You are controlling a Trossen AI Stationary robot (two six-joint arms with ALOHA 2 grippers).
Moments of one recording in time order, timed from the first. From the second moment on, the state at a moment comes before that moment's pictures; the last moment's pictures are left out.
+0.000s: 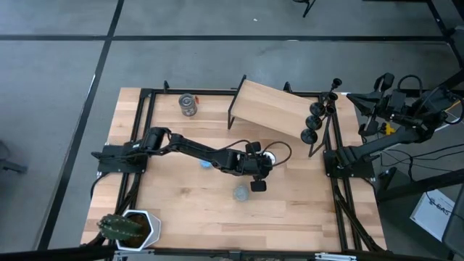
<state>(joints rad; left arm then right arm) -0.15 2.22 1.76 -0.37 -0.38 -0.12 0.34 0.36 1.17 -0.74 0.68 -0.32</state>
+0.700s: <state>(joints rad) -0.16 2.21 1.76 -0.37 -0.36 -0.07 0.34 0.36 1.17 -0.74 0.68 -0.32</state>
